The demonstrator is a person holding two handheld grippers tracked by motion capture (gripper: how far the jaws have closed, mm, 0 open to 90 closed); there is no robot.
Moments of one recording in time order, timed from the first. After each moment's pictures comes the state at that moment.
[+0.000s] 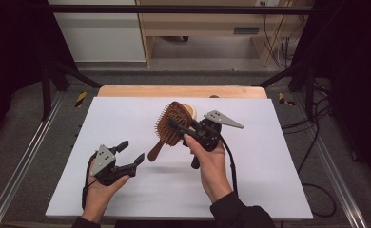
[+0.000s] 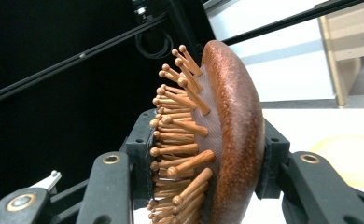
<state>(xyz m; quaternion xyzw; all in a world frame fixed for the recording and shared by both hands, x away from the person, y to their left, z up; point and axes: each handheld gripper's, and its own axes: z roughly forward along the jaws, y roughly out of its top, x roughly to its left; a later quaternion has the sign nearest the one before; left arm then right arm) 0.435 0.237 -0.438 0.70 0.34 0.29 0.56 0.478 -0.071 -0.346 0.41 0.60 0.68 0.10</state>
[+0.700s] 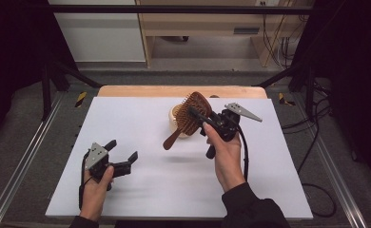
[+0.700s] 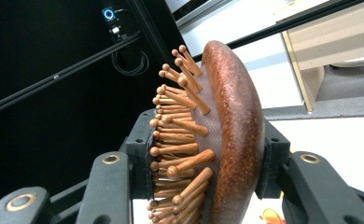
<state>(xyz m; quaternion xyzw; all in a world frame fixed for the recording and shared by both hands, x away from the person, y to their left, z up) 0.446 0.254 -0.450 0.68 0.40 0.28 0.55 0.500 -0.114 -0.344 0.44 0.57 0.68 0.12</state>
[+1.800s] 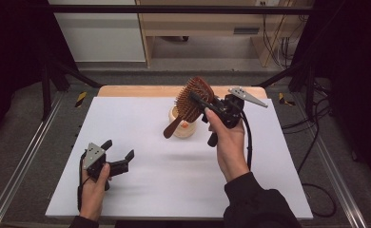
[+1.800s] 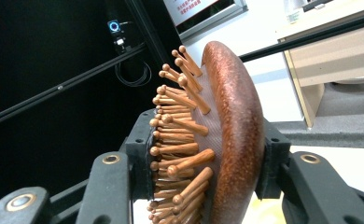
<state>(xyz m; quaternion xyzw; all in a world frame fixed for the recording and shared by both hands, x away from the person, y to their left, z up) 0.448 0.261 -0.454 0.66 0.42 0.30 0.54 0.510 -0.115 -0.301 0.43 0.57 0.69 0.14</state>
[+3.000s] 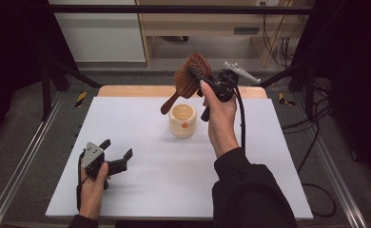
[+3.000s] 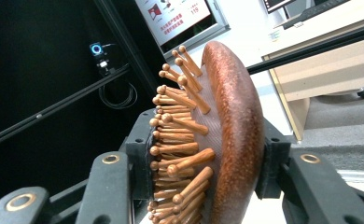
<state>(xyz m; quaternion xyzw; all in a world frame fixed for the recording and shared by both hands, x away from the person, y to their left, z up) 0.452 0.267 -0.457 0.66 0.43 0.30 0.54 0.569 -0.104 -0.277 0.46 0.53 0.70 0.15</state>
